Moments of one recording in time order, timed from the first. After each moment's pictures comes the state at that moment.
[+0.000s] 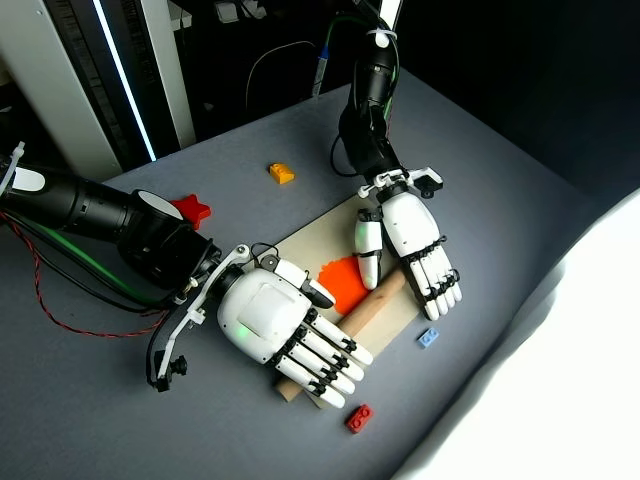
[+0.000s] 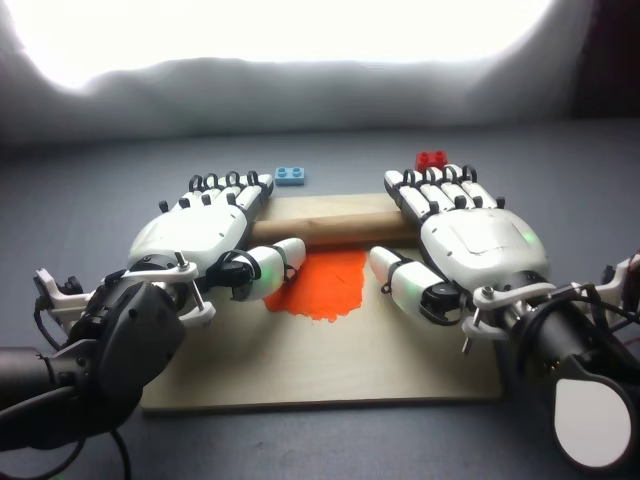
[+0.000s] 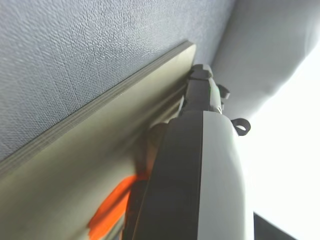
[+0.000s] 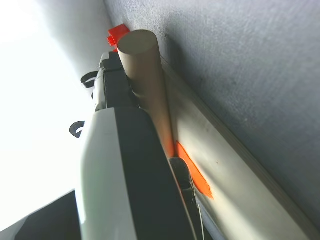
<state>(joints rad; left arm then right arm) 0.68 -1.38 1.32 -0.90 -0.77 1.38 -0.67 -1.53 1.27 -2.24 -1.01 1.62</state>
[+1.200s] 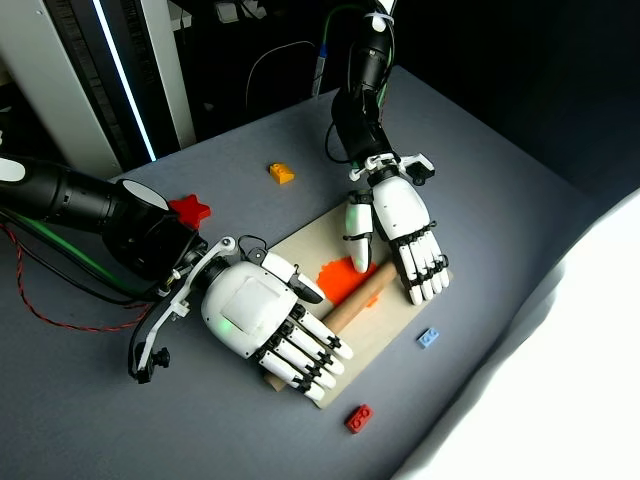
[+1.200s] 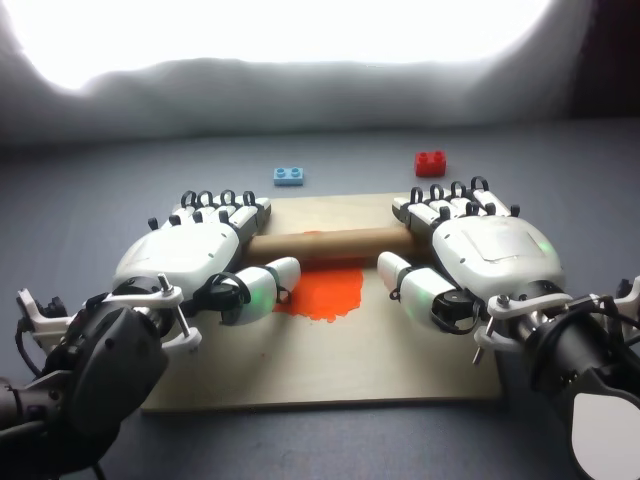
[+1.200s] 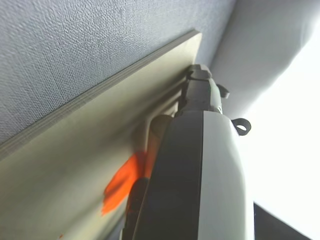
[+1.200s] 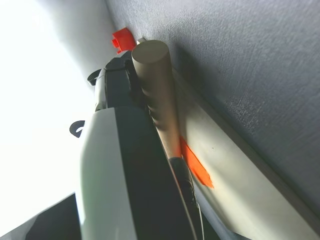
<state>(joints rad) 0.73 -1.31 1.19 -0.91 -0.81 1.38 -0.68 -1.48 1.18 -2.22 -1.04 1.62</state>
